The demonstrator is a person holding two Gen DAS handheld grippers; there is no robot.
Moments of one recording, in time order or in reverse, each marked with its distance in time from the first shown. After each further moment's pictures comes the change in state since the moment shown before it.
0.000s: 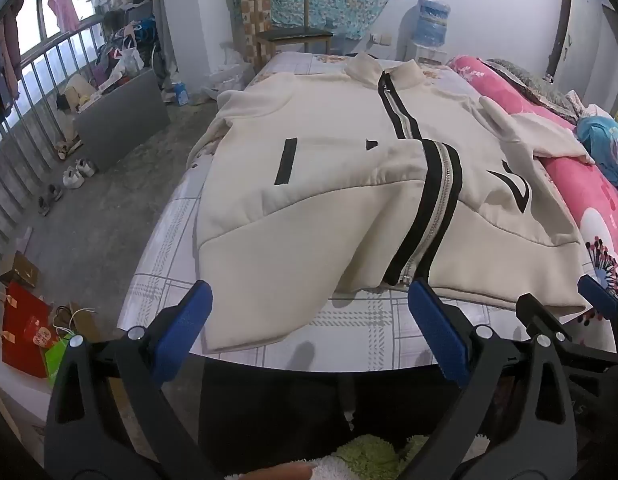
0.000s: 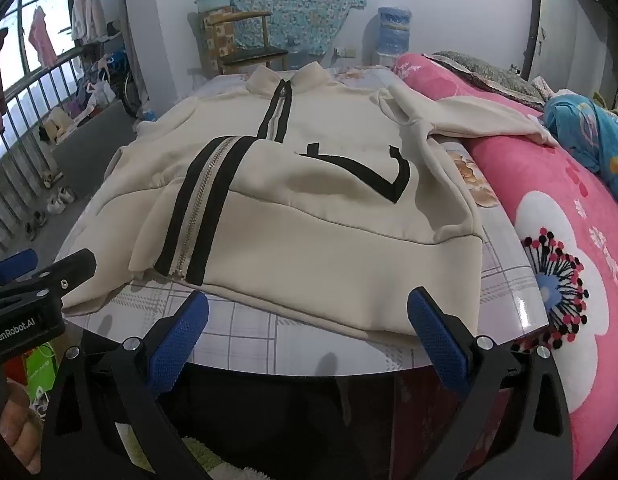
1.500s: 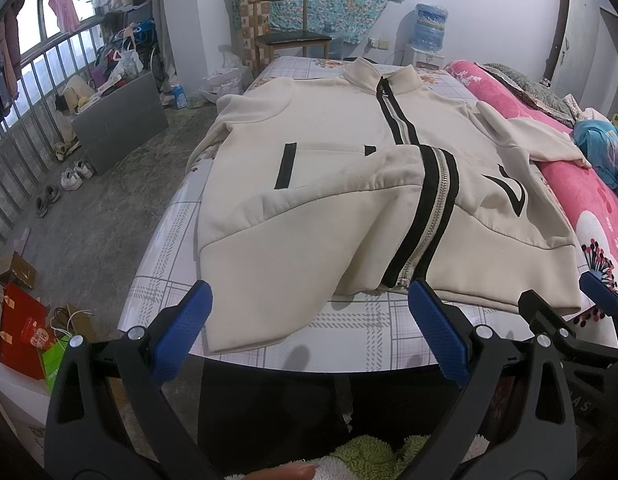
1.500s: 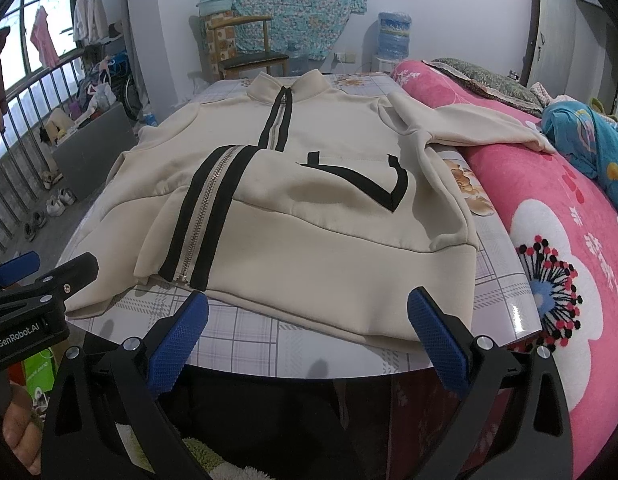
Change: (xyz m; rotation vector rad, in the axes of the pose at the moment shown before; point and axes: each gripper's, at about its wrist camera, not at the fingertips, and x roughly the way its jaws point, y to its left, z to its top) left arm -0.001 0.000 0.000 -0.006 -0.013 -0.005; right arm -0.012 0.001 0.006 -0.001 -0.023 -0.002
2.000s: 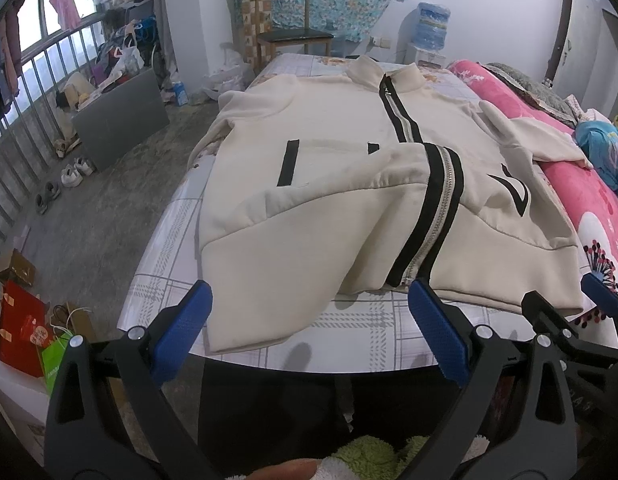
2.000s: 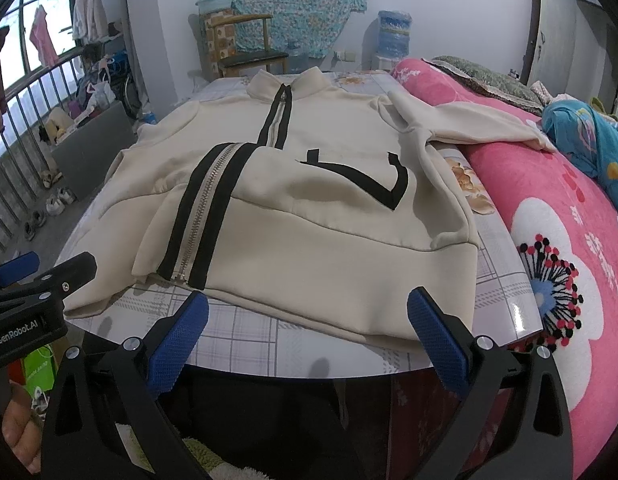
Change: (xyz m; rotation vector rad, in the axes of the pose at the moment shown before) left arm 0.003 -0.001 0.001 0.000 0.010 0.000; right arm 0.001 0.000 -0.001 0.003 0.003 -0.003
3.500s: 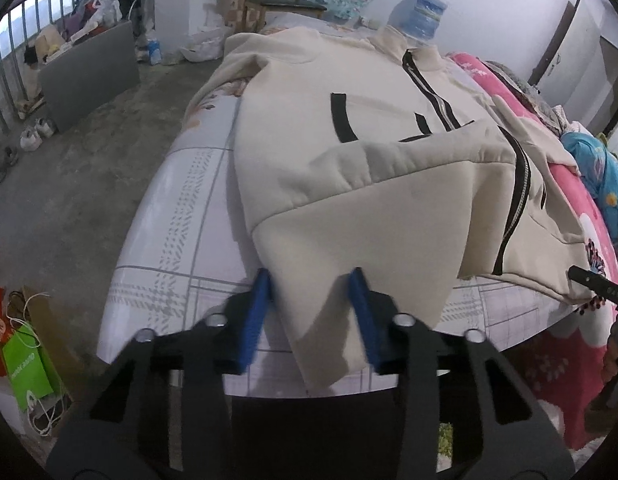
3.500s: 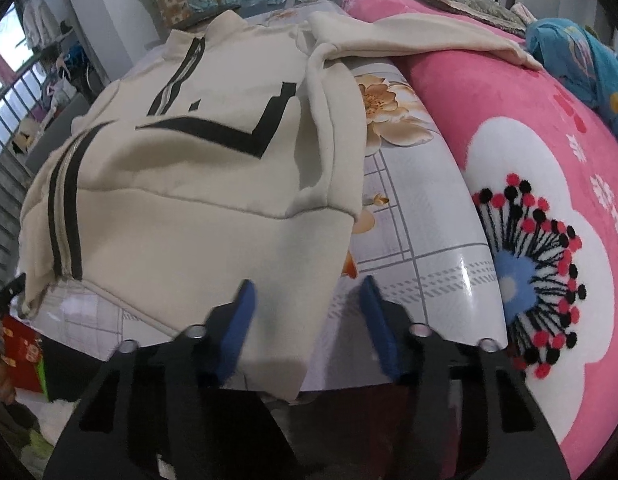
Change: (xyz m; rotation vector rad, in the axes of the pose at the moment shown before) left arm 0.070 0.092 -0.014 -0.065 0.089 -0.190; right arm 0.069 -0.124 -0.002 0.118 0.232 -0.004
